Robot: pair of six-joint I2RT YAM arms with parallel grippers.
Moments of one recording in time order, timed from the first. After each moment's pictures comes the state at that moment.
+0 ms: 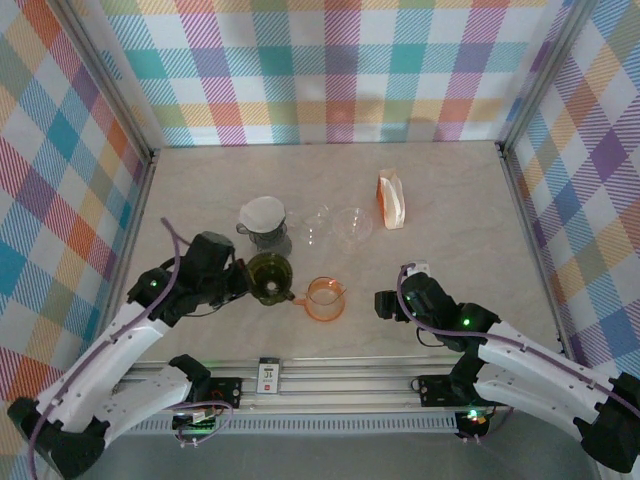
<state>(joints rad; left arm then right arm) -0.64 0.92 0.98 -1.00 0.00 -0.91 0.84 0.76 0.47 -0.53 0.26 0.63</state>
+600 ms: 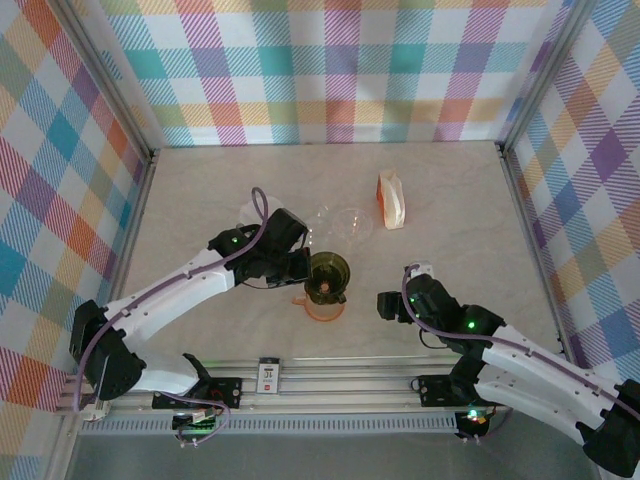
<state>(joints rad) -0.79 1.36 1.19 -0.87 0.08 -0.88 0.84 0.71 0.47 -0.58 0.27 0.64</state>
